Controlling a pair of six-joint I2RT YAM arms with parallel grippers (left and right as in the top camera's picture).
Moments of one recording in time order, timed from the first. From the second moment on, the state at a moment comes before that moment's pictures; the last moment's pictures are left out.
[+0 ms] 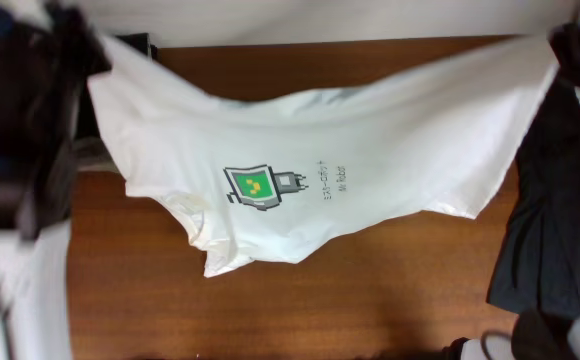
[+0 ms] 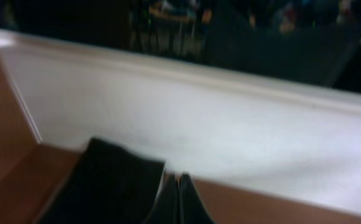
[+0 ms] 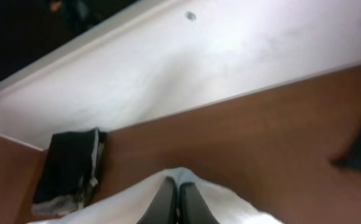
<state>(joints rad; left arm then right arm) -0.05 1.45 2.00 -0.76 -0.21 -0.18 -0.36 1.62 2.36 -1.30 -0.57 0.21</state>
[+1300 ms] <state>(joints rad) -0.03 1.96 2.29 -1.68 0.00 -0.14 -0.24 1.67 1.95 -1.62 -0.37 0.13</state>
